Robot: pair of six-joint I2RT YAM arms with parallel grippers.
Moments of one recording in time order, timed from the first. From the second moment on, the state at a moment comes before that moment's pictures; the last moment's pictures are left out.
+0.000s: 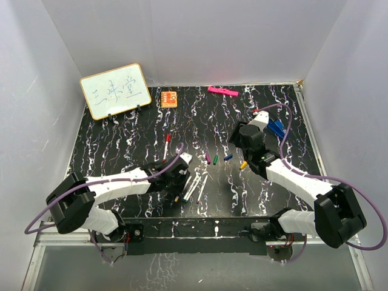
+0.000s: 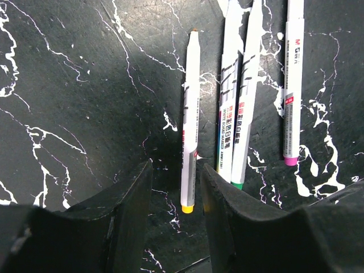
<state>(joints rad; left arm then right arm) -0.96 1.38 0.71 -0.41 -0.14 -0.43 0.51 1.23 0.69 0.12 0.48 0.53</state>
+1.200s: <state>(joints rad) -0.98 1.56 0.84 -0.52 -0.17 -0.44 0.50 1.23 0.68 0.12 0.45 0.55</state>
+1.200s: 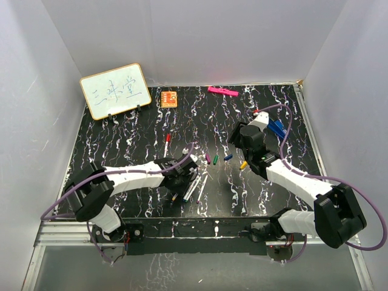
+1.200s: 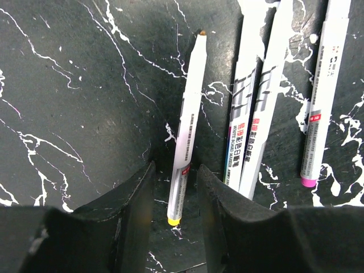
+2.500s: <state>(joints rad) -0.98 1.64 0.93 -0.60 -0.14 -0.43 0.50 1.24 0.66 -0.09 0.57 0.66</state>
